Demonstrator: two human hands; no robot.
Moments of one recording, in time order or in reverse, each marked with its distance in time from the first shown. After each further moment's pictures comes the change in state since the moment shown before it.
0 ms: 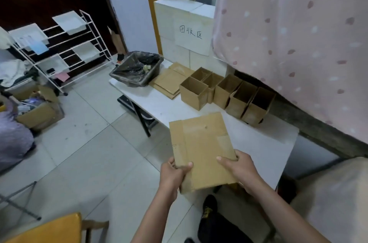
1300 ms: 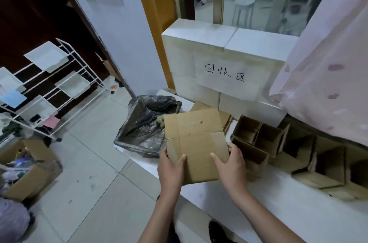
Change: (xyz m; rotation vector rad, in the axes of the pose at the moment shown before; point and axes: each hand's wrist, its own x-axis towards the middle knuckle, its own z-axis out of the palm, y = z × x) left_hand 0.387 0.296 -0.054 0.530 0.204 0.343; right_hand 0.340 -0.229 0.249 -0.168 0.404 -0.193
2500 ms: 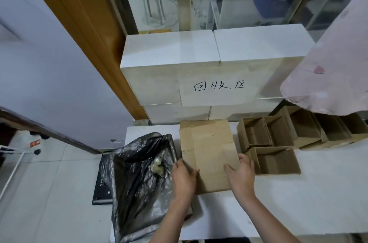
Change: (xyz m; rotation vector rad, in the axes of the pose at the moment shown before) left_hand 0.254 0.004 0.034 0.511 -0.706 0.215; right_hand 0.098 -0.034 0.156 -0.073 0.509 0.537
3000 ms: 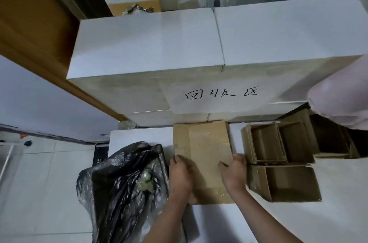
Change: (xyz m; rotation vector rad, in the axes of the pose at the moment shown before) left_hand 0.113 0.007 0.053 0.315 -0.141 -0.104; right_hand 0.106 0.011 0.068 -0.121 -0.122 0.202
